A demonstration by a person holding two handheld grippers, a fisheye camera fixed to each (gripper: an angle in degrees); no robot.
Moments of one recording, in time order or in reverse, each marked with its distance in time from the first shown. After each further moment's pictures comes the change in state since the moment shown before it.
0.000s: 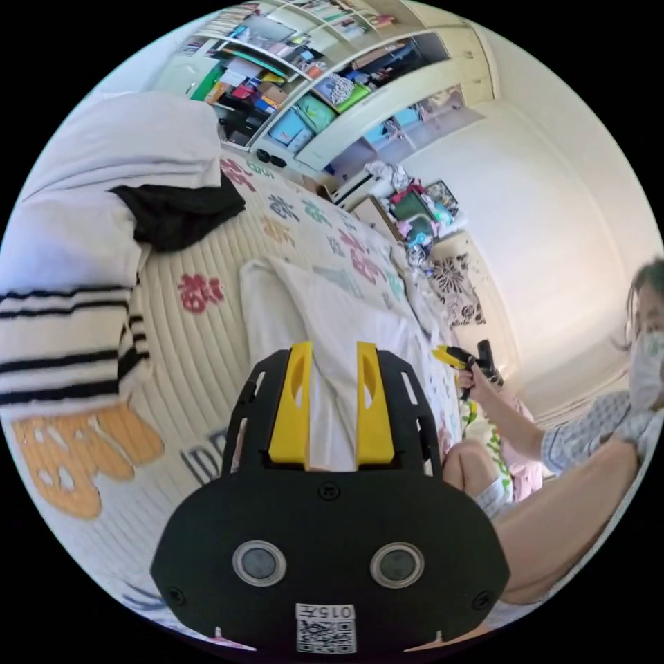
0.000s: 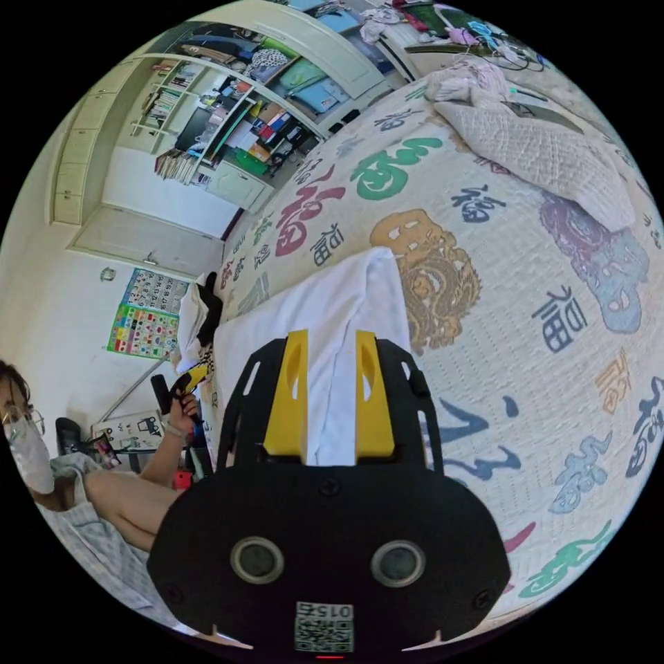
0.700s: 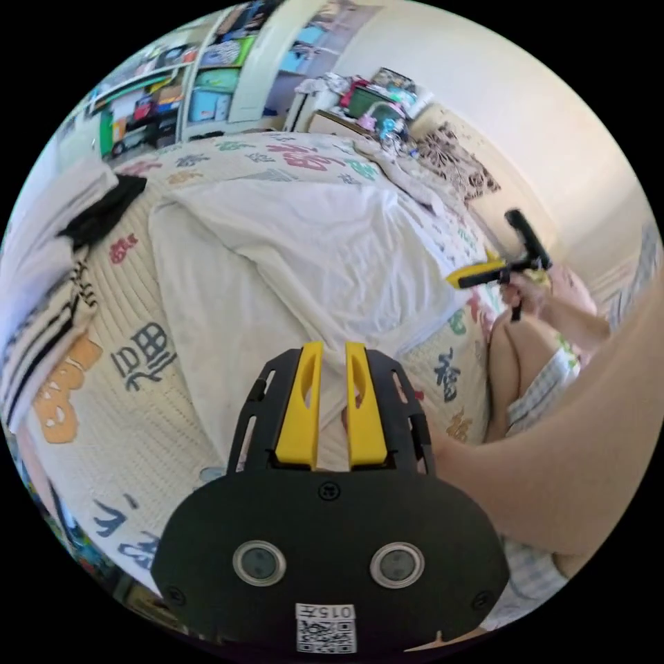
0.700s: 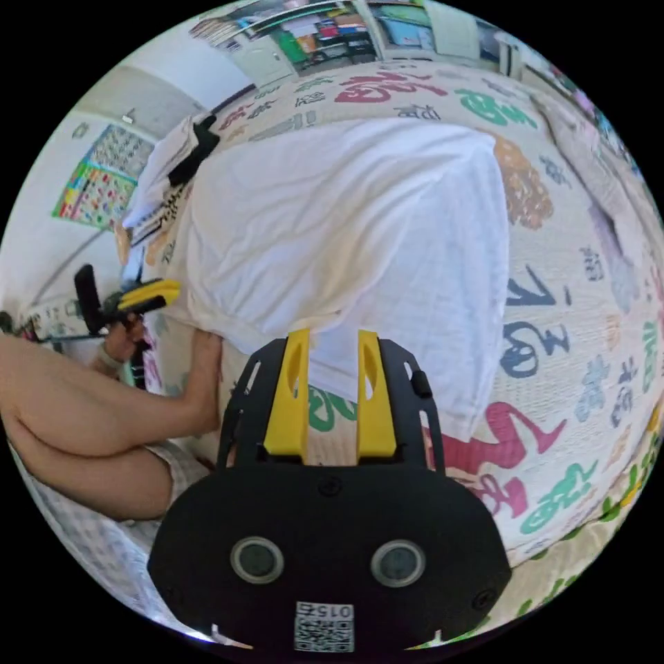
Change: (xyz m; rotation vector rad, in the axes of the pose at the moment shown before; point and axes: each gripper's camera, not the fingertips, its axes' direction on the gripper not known) left arm 0.146 0.149 0.088 -0.302 -0.207 0.330; right arm -0.184 0.150 0.136 -0.353 0.262 -0.226
